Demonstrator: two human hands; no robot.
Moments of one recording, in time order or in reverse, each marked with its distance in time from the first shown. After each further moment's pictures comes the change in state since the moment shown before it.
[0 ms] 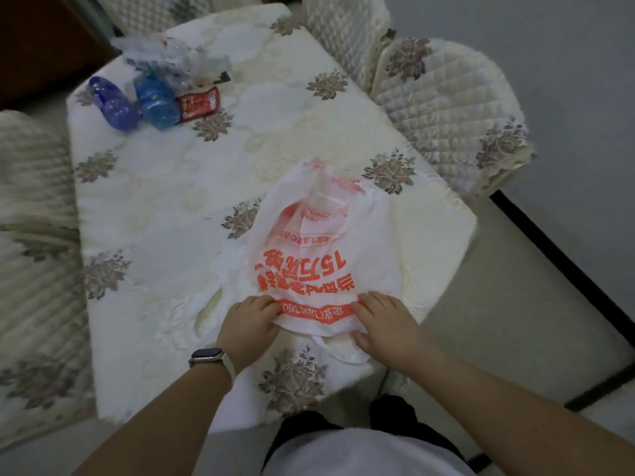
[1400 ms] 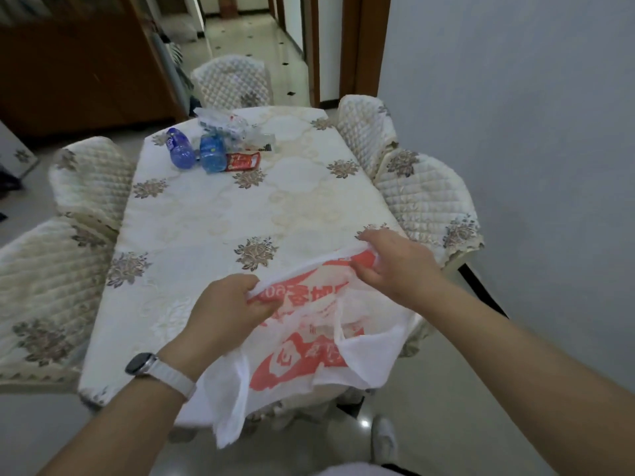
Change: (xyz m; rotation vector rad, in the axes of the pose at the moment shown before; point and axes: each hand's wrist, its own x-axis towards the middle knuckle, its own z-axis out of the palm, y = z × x) left_hand -0.074 0.113 -0.189 -0.525 0.383 -0.400; right_hand -0.011 0.011 -0.235 0.037 0.427 -0.063
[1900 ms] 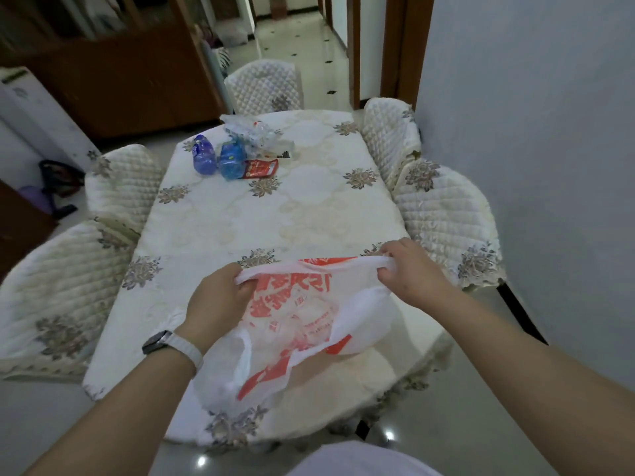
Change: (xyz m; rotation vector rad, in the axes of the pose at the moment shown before) left_hand 0.075 0.024 0.036 0.053 0.158 -0.287; right_hand 0.067 0.119 0.037 0.196 -0.253 0.156
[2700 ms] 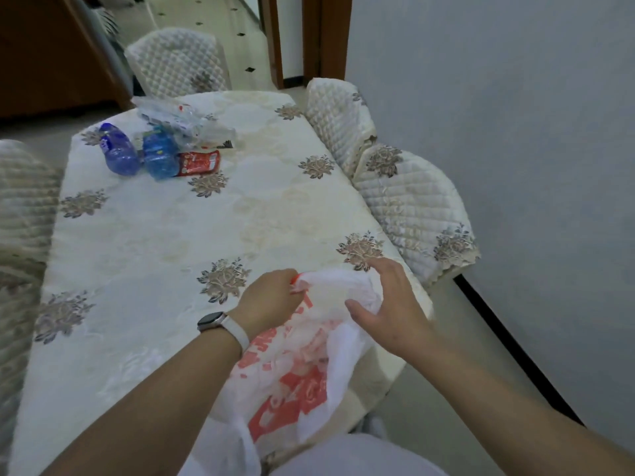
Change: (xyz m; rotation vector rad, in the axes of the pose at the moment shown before) left_hand 0.088 0.016 0.077 0.019 -0.486 0.441; right_hand -0.045 -0.063 0.054 0.259 0.212 0.145
